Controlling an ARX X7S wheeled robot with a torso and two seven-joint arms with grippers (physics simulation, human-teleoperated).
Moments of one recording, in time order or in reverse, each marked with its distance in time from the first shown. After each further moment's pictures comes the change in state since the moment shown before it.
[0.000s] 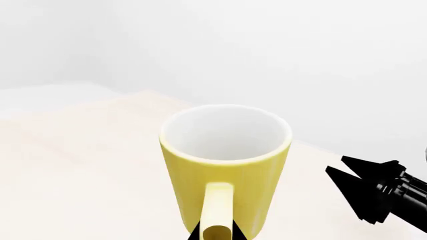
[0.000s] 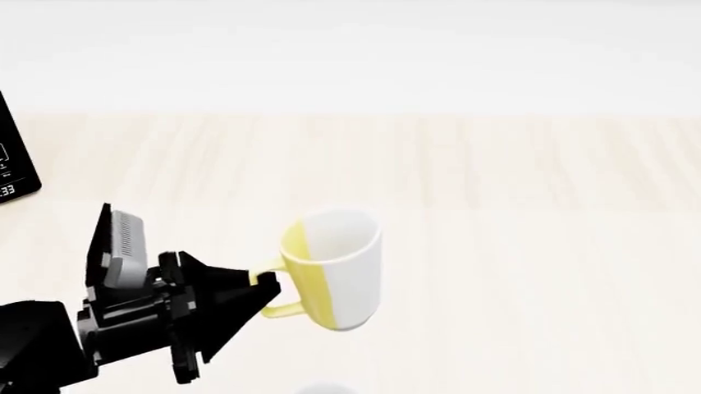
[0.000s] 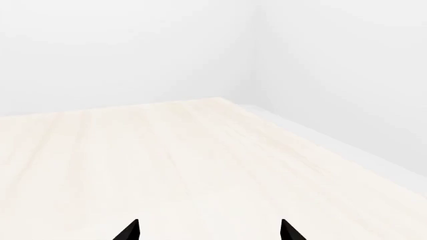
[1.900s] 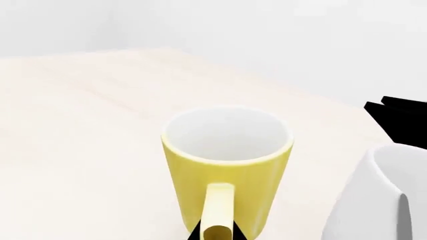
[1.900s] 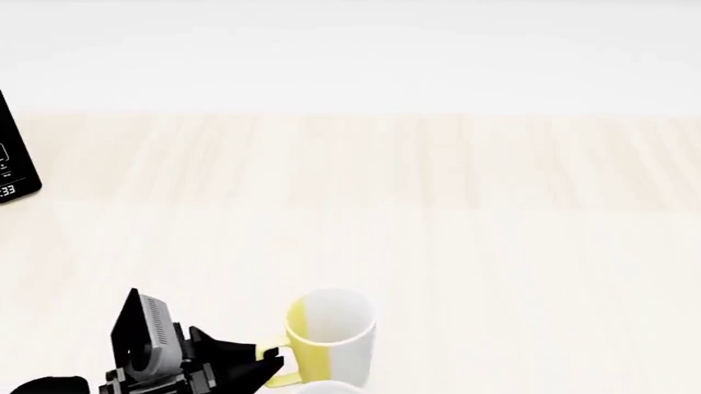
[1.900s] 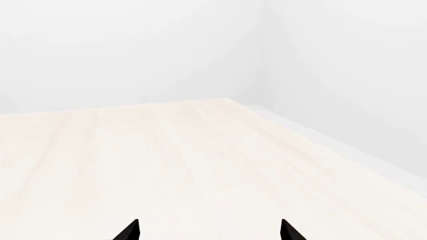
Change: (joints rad) left arm 0.023 0.149 -0.316 -0.512 0.435 0.420 0.096; right arm 0.003 0.025 -0.046 0.000 0.004 -0.003 0.024
